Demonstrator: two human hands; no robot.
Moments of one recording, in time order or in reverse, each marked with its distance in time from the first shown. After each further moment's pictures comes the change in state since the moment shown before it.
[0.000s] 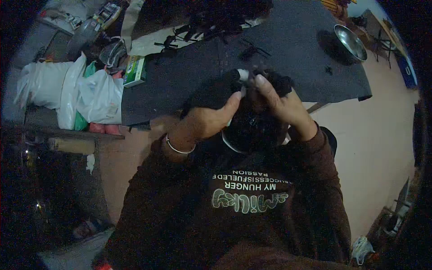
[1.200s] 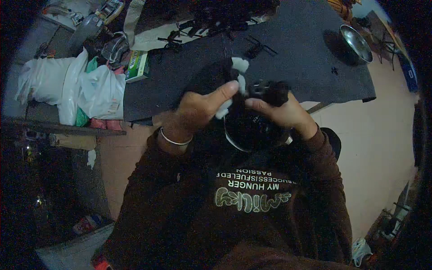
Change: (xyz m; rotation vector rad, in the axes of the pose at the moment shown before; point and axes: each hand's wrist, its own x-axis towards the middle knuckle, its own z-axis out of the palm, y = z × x) left_hand -0.016 -0.049 -0.005 0.221 -0.121 0.273; right_hand -0.004 0.010 0.003 -0.132 -0.152 0.010
